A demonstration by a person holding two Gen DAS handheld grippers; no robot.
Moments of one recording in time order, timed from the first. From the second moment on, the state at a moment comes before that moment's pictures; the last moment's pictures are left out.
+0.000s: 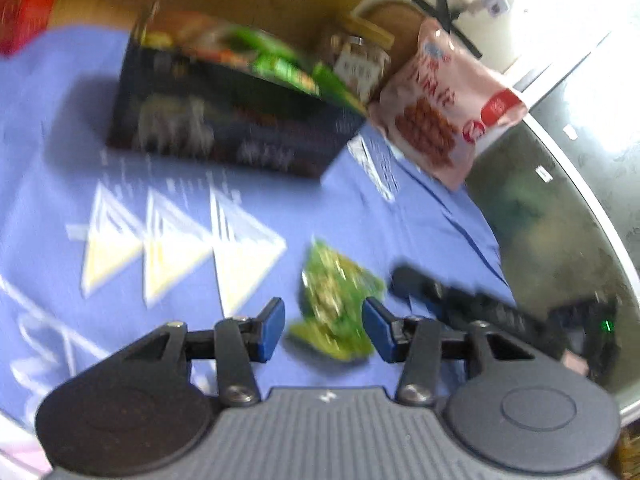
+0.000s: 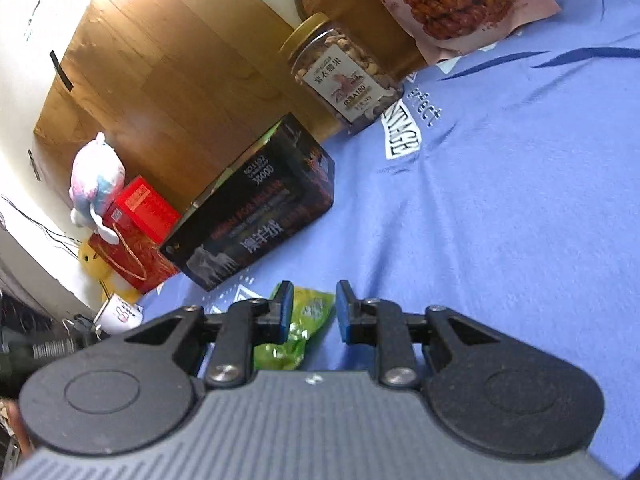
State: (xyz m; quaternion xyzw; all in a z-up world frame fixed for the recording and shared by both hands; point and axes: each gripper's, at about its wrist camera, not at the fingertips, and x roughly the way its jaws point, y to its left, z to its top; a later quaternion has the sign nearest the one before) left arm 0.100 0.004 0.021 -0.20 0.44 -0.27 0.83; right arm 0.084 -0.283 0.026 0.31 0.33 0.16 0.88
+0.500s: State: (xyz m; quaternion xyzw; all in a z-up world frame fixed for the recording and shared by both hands) left arm 0.094 0.016 0.002 -0.27 0.46 -0.25 0.81; right arm 0.077 -0.272 0.019 0.28 0.37 0.24 0.85
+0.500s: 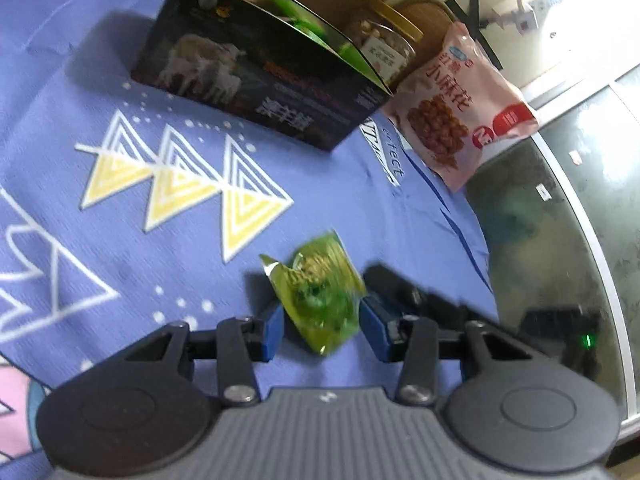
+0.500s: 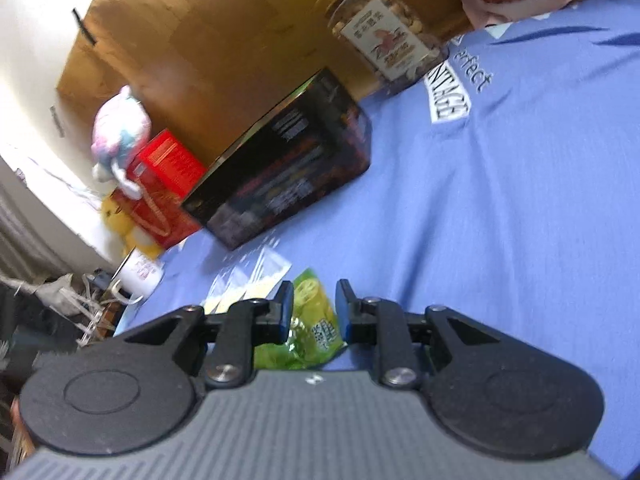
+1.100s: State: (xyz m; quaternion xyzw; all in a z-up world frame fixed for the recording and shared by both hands) left arm 0.098 0.056 -0.018 -0.36 0.44 -0.30 0.77; right arm 0.067 -0.255 0.018 0.26 0.36 0.25 0.86
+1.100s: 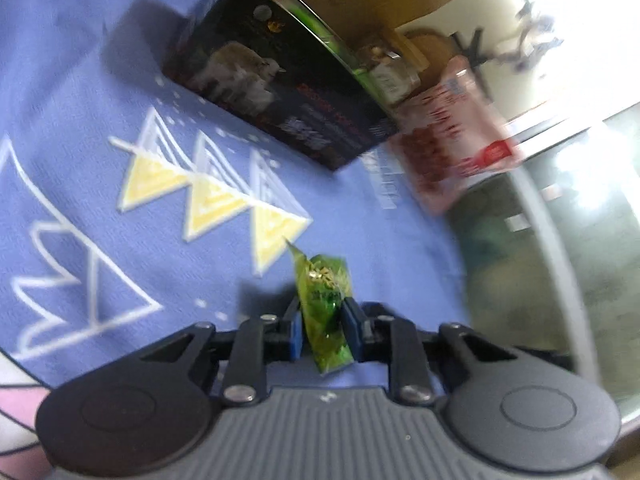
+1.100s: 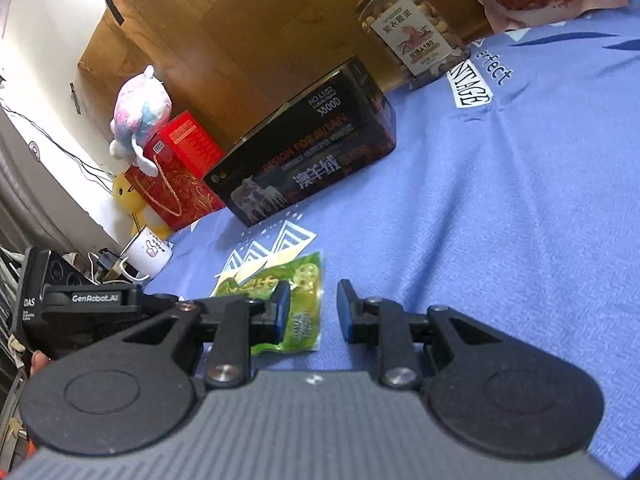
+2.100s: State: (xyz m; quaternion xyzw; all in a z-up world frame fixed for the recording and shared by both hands) left arm 0.135 0.072 0.053 -0.32 0.36 -0.30 0.82; right arm 0.105 -0.236 0.068 0.32 0.31 0.33 0.83
